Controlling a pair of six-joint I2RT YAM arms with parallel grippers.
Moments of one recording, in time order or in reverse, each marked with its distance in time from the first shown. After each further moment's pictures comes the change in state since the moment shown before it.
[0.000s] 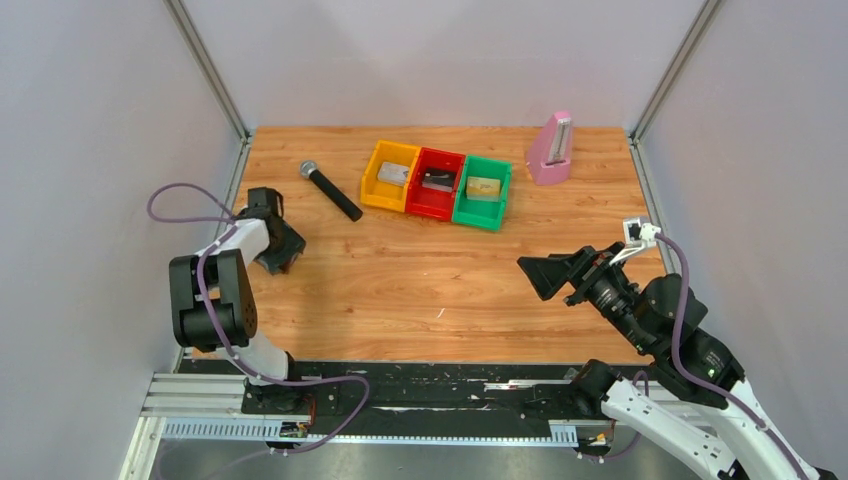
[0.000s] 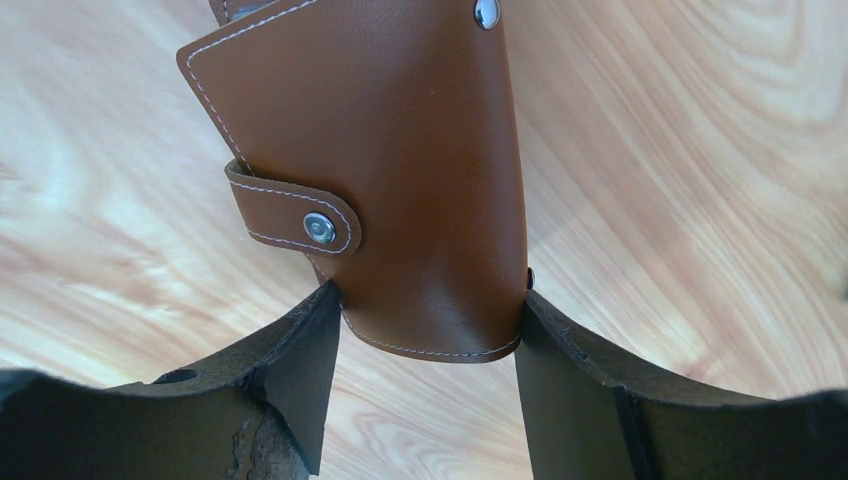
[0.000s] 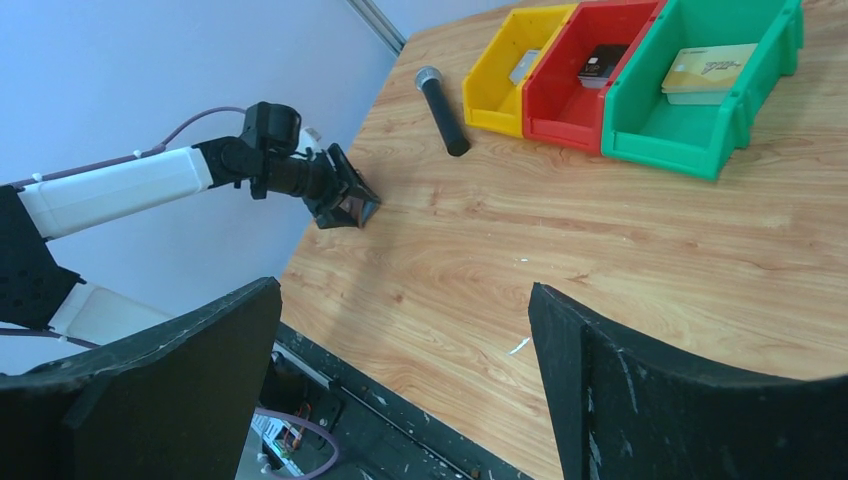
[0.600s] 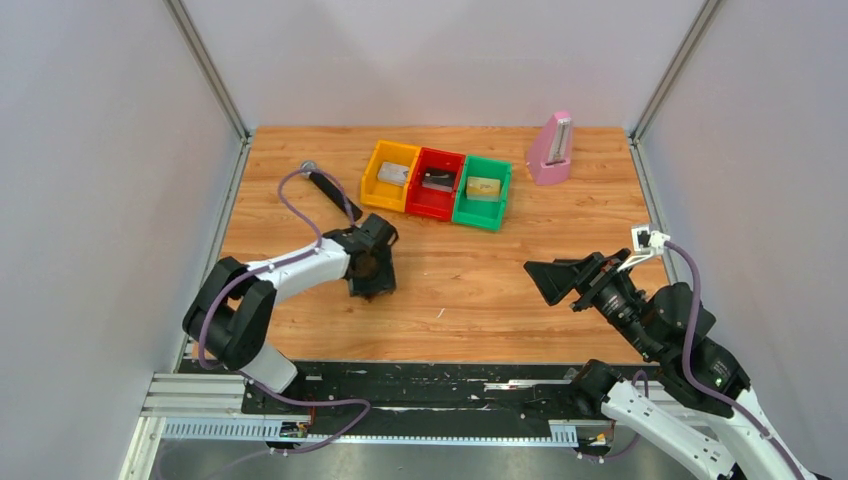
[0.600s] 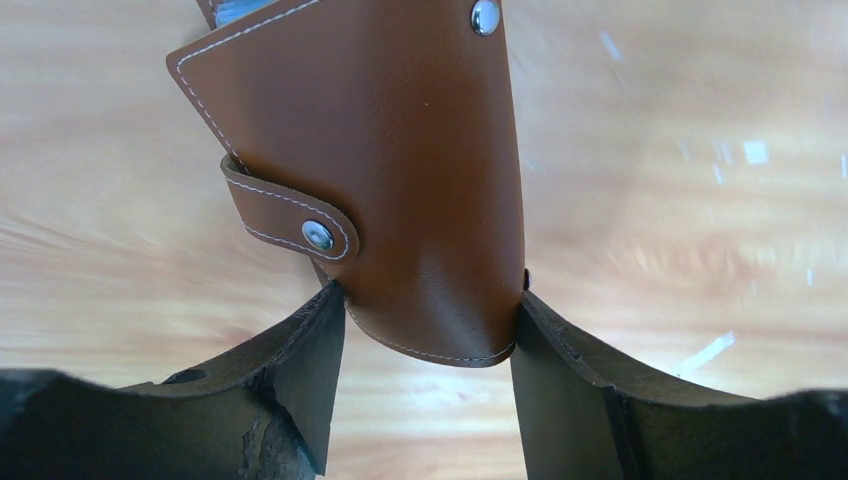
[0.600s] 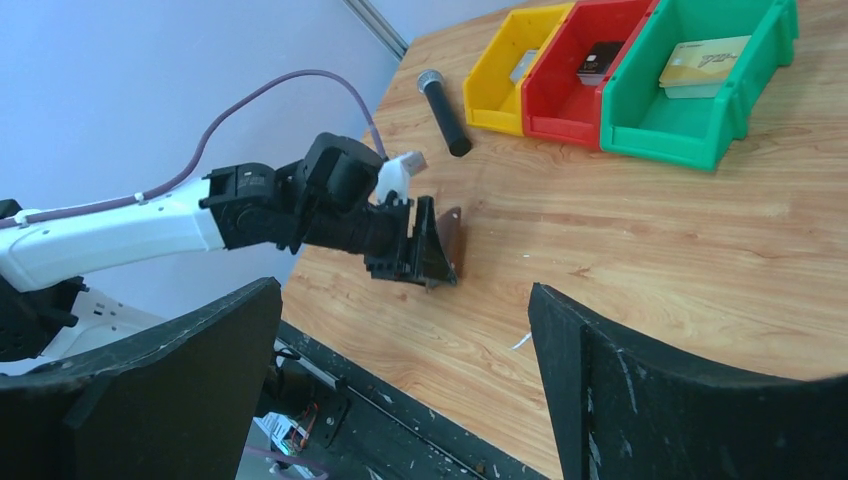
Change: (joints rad) left arm -0.734 -0.057 -0.029 -0.107 0.043 -0.056; right arm 0.000 -0.060 -0.016 -0.024 0.009 0.026
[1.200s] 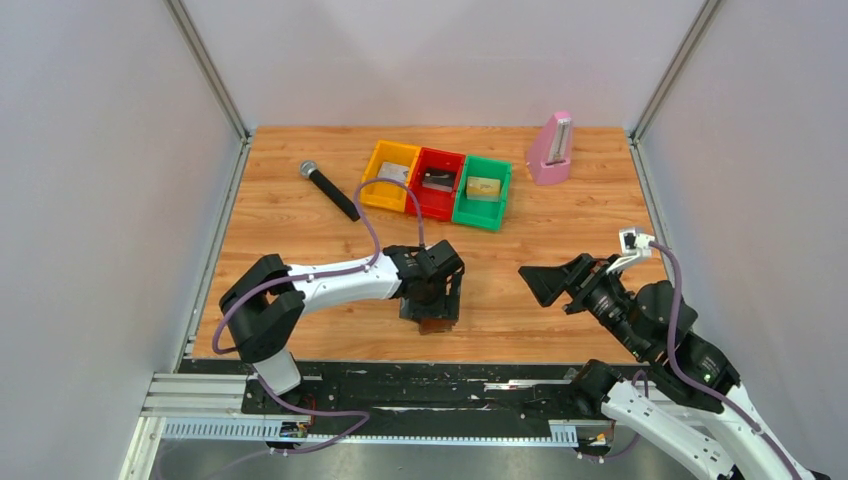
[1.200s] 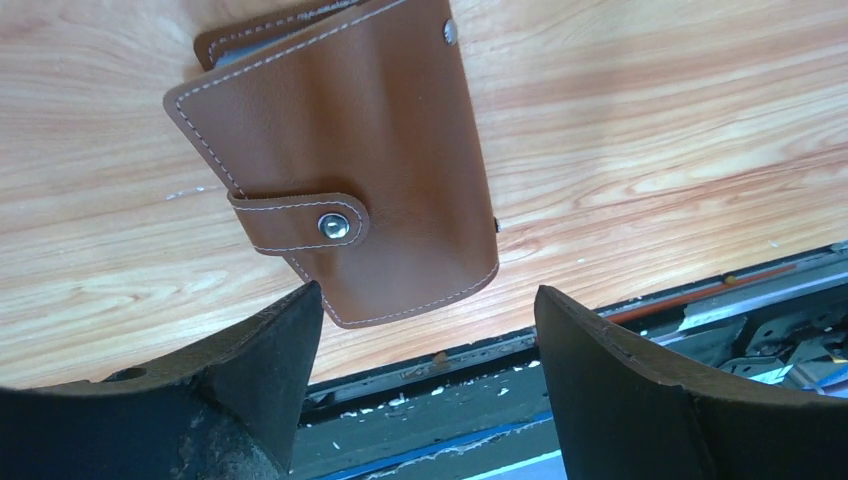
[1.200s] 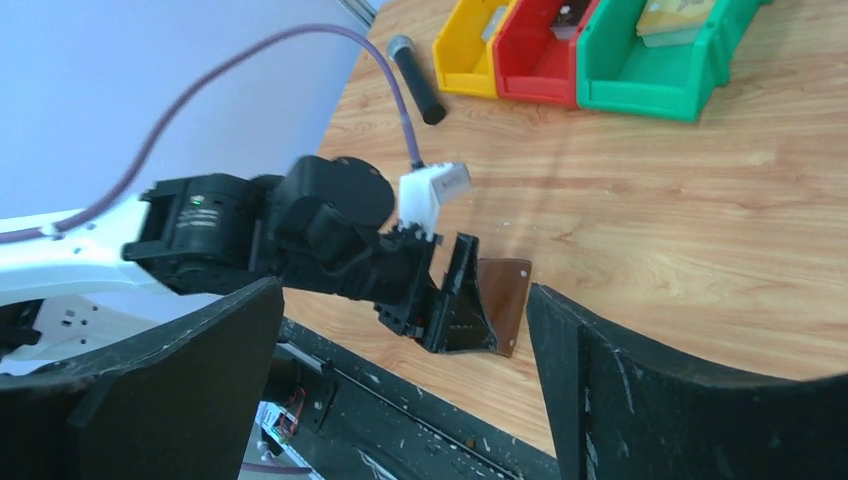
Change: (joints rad) left arm -0.465 0.141 0.219 -0.073 0.086 -0.169; right arm 0.000 0.000 -0.040 -0.039 0.013 0.038
